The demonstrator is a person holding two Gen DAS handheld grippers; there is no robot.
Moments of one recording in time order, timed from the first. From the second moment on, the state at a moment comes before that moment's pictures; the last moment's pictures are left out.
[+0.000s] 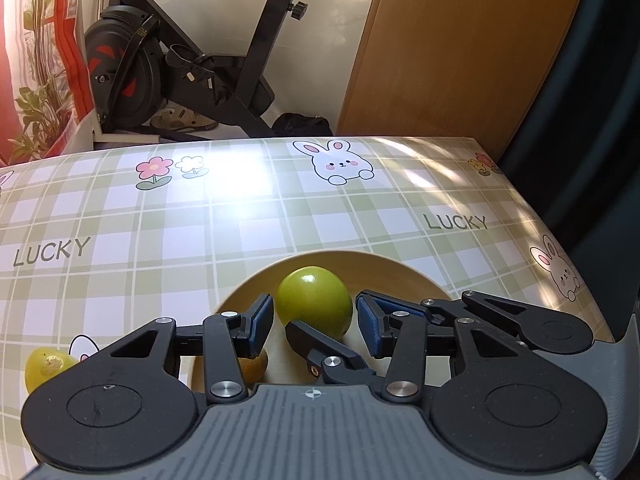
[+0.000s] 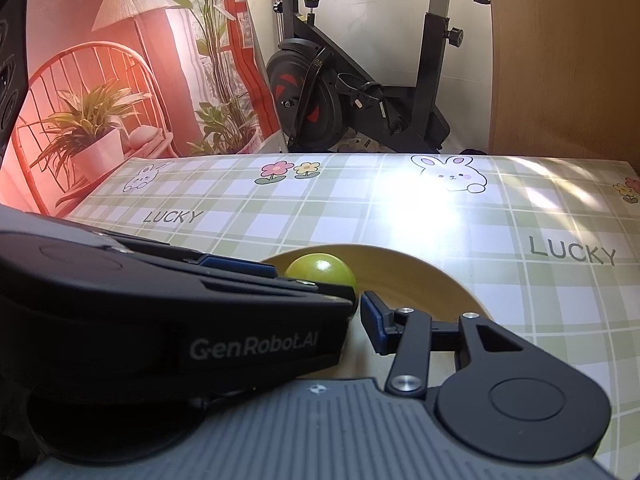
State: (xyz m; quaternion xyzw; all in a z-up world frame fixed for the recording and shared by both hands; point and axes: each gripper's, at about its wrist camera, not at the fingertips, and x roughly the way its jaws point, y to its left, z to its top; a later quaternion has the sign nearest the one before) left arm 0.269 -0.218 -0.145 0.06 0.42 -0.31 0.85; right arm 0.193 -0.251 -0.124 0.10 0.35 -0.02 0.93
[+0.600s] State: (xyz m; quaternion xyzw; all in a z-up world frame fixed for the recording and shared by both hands) left arm 0.228 -0.177 -0.109 0.05 0.38 -0.33 0.86; right arm 0.150 -0.229 -0.099 0.09 0.33 -0.03 0.94
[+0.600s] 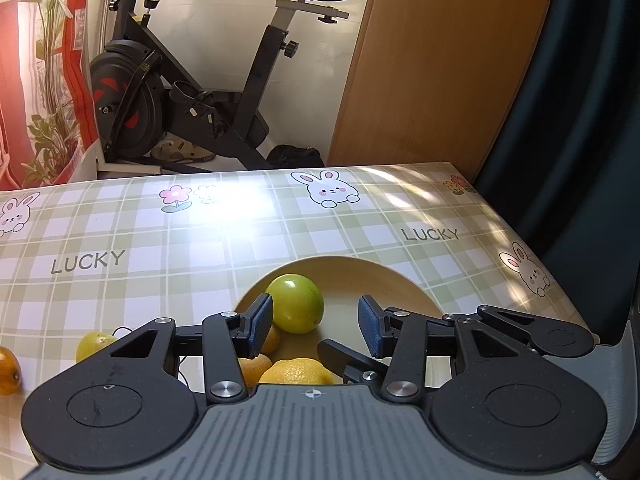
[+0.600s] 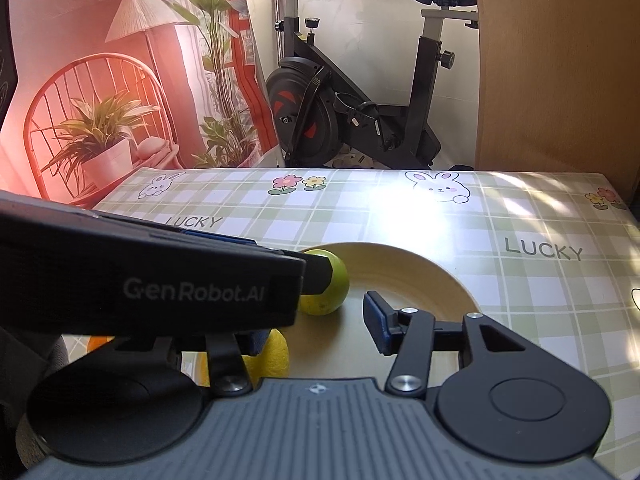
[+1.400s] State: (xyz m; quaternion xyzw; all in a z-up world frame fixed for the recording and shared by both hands) left arm 0.183 -0.040 -0.083 0.02 0.35 -0.27 0.90; right arm 0.103 -0.151 -0.081 0.10 0.29 0.00 0.95
